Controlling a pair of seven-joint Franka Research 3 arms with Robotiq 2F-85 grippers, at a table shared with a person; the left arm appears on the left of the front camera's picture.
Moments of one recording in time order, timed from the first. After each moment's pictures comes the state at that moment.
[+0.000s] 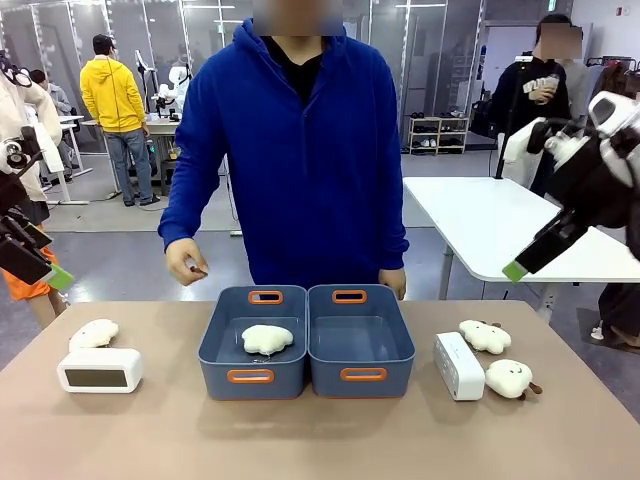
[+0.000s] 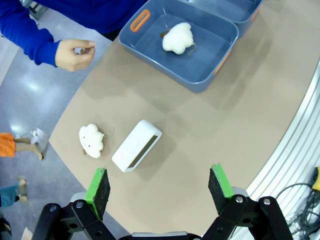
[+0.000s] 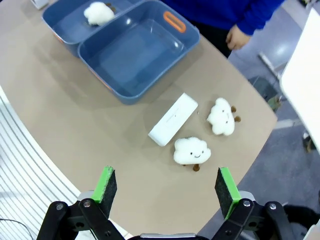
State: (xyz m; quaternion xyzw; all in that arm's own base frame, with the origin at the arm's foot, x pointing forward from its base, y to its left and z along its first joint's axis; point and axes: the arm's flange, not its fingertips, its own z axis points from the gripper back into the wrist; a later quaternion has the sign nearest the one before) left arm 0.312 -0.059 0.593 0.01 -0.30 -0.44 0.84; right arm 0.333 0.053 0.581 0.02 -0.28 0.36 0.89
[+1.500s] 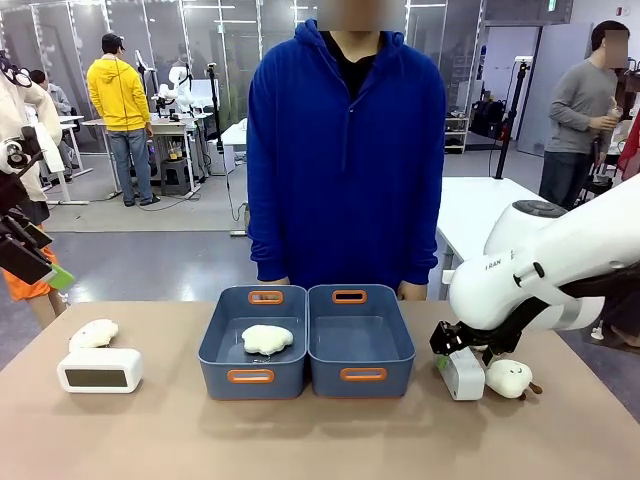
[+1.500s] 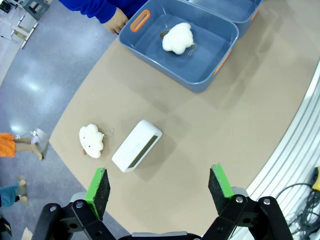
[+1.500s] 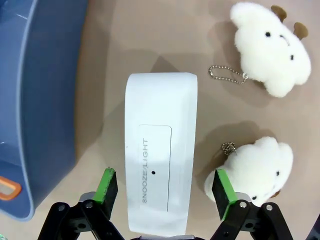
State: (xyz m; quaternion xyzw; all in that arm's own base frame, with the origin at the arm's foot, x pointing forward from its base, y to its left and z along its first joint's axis) left arm 0.312 -0.059 0.593 0.01 -0.30 -0.44 0.84; right arm 0.483 0.085 0.331 0.04 -0.11 0.02 0.99
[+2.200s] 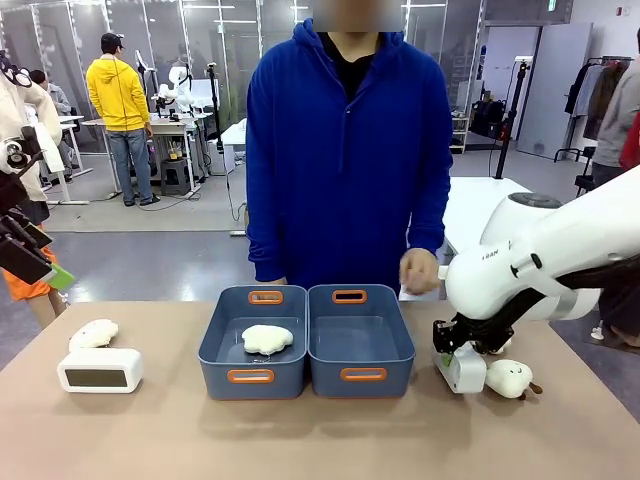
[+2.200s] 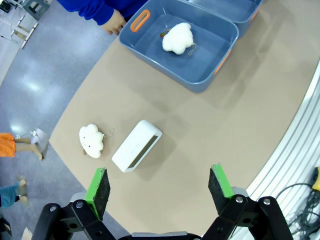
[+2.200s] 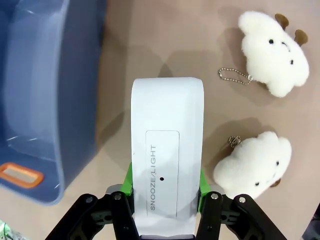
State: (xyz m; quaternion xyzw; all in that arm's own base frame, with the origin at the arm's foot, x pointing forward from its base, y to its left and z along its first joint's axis) left arm 0.312 -0.059 0.593 0.01 -0.30 -0.44 0.84; right arm 0.480 0.096 0.363 0.05 -0.11 0.03 0.99
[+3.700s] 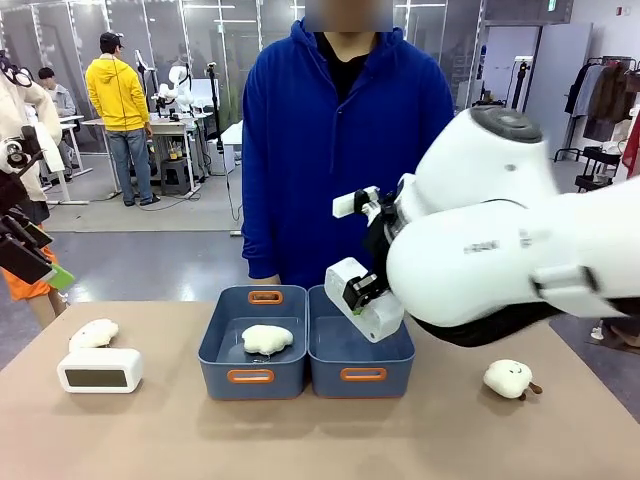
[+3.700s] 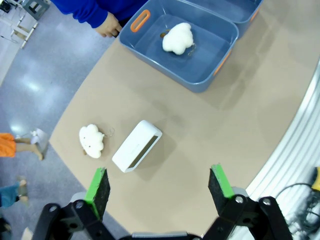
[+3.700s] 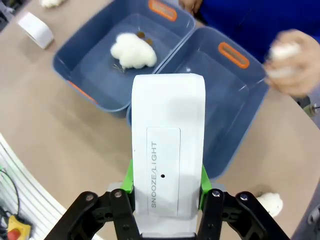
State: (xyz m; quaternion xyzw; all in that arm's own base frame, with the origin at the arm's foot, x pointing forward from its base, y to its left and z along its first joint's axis) left arm 0.313 -0.059 0.594 0.01 -0.30 -0.44 0.84; right arm 0.358 0.240 0.508 0.07 -0.30 0.29 0.90
